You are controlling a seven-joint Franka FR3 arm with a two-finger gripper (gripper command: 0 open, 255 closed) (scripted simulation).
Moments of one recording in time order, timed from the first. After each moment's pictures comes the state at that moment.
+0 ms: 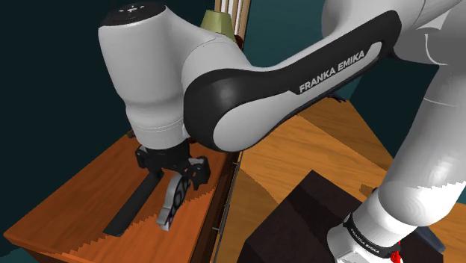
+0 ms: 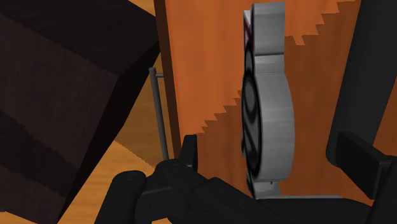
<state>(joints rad) -0.20 0.25 1.12 -1.95 -0.40 1.93 2.07</state>
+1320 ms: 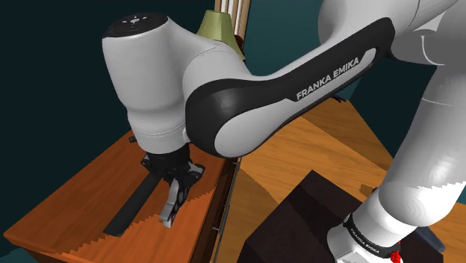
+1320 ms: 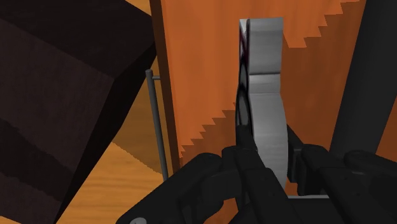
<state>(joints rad) -0.20 0.26 1.11 -1.97 -0.41 1.96 2.08</state>
